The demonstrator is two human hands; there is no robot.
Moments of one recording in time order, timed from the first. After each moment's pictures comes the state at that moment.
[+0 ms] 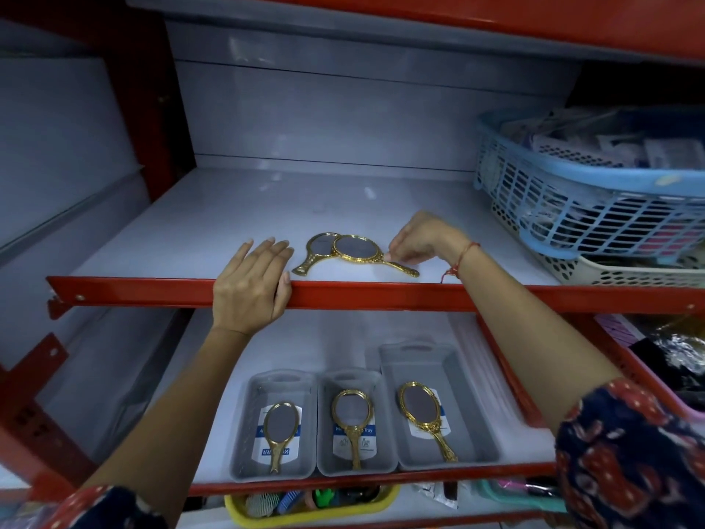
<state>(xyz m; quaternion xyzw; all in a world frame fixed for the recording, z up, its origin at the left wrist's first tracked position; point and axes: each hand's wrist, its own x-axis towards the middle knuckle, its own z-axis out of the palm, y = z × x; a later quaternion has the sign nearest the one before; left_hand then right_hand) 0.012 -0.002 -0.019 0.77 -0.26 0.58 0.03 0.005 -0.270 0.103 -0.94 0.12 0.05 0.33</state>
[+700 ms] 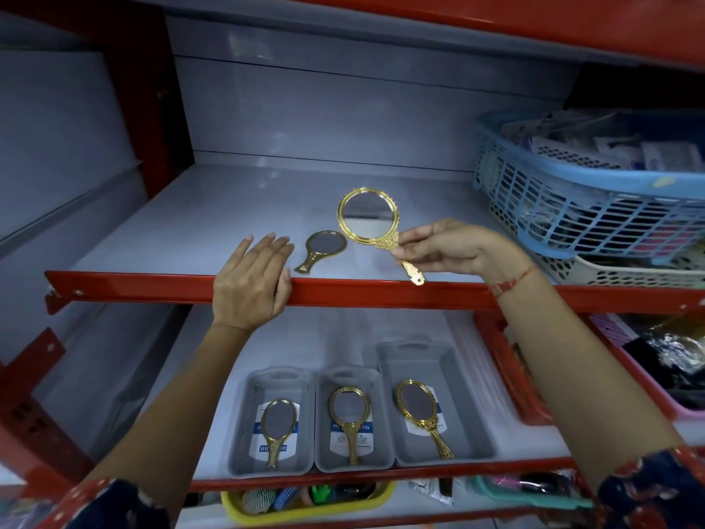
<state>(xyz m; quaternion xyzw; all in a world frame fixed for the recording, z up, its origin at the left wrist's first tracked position) 0.015 -0.002 -0.020 0.77 -0.26 0.59 0.03 -0.041 -0.288 0.114 -0.78 0.05 0.15 0.60</state>
